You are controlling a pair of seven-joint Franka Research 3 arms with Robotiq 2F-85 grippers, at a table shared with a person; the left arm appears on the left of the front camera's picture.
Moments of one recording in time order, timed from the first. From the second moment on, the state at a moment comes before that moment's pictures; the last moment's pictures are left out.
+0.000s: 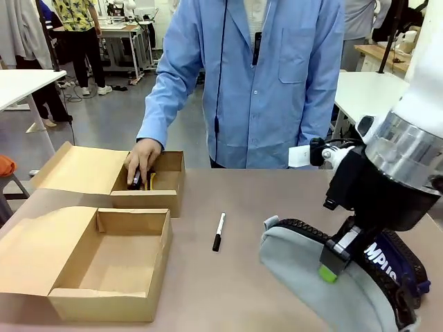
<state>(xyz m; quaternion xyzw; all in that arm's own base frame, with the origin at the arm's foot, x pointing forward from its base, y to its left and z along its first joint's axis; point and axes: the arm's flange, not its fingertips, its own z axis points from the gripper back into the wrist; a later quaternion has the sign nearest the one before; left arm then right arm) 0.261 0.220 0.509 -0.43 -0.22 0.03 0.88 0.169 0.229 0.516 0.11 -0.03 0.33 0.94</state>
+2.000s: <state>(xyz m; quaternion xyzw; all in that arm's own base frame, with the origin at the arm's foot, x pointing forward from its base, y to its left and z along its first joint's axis) 0.262 0.220 0.509 -0.43 -0.22 0.03 0.87 0.240 0.518 0.480 0.24 -0.09 -0.02 0.97</state>
